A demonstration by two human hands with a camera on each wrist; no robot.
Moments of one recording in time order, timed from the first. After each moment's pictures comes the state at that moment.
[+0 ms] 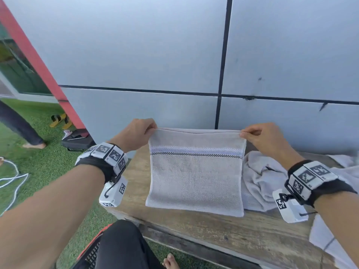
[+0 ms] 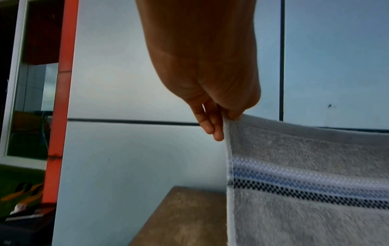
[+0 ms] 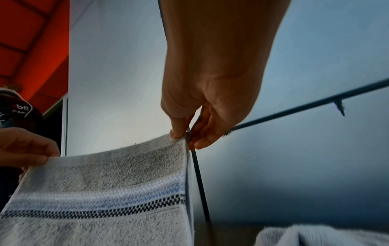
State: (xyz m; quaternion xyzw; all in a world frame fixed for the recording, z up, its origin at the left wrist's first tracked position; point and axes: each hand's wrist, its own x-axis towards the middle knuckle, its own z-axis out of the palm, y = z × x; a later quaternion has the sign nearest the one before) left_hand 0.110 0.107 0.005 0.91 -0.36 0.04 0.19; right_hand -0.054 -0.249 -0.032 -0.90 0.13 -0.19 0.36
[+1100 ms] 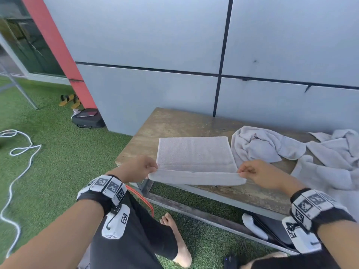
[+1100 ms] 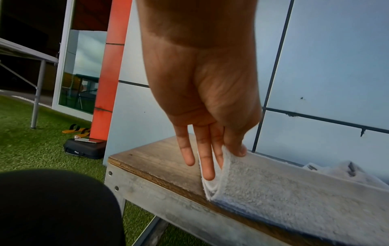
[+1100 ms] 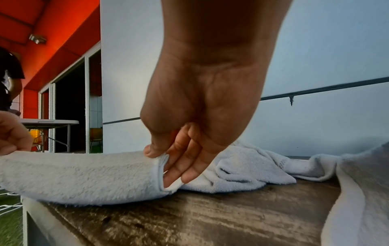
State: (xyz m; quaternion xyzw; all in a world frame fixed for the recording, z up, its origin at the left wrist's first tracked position) left_hand -0.073 0.189 -0.092 0.92 -0.31 -0.19 0.16; right_hand -0.225 -0.196 -0.107 -0.93 0.05 0.12 0.33
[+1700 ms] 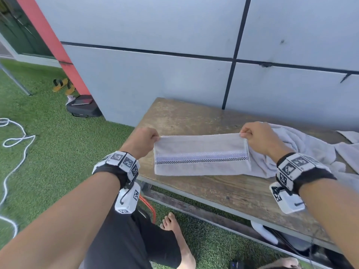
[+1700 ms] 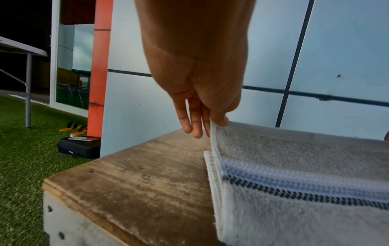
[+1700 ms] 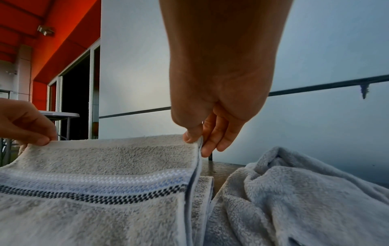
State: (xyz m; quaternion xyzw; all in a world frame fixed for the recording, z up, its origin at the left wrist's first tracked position) left_hand 0.042 0.149 -0.106 0.96 -0.22 -0.07 0.19; right_hand -0.074 -0.213 -0.107 -0.97 0.12 -0.04 0.21
